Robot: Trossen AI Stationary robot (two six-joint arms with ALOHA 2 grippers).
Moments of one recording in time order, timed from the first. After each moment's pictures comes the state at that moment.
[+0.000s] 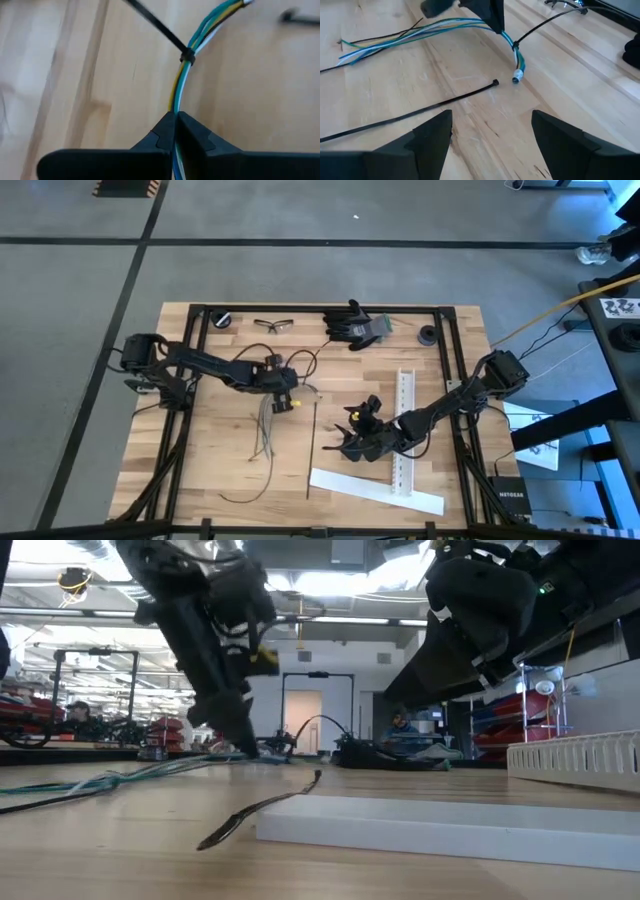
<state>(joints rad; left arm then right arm) 0.05 1.63 0.79 -0.20 -0.35 0.02 0.48 1.72 0.81 0.06 0.79 0.66</state>
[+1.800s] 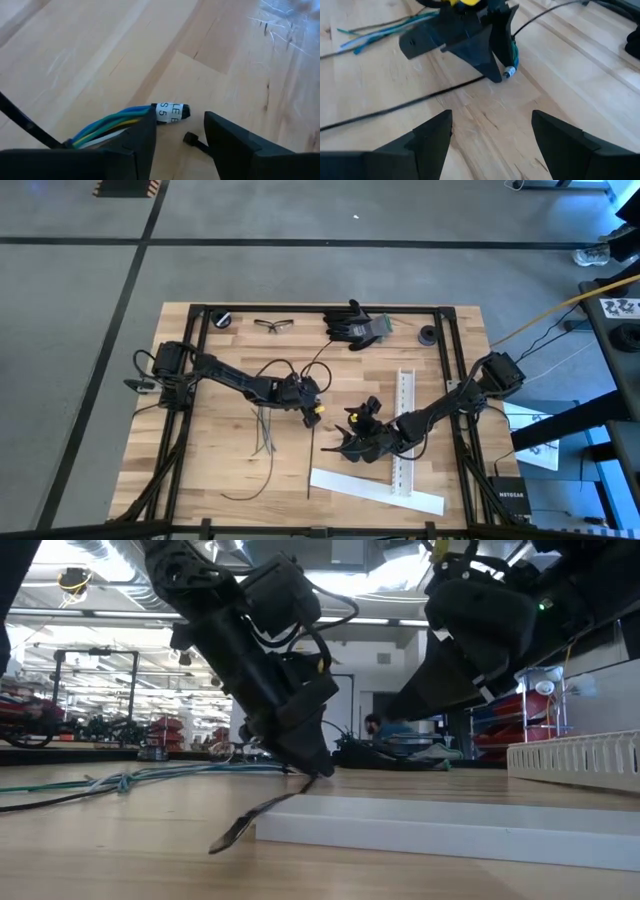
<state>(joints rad) -0.07 1.90 0.95 0.06 -0.30 -0.48 0.48 1.75 0.81 0.05 0.78 0.69</state>
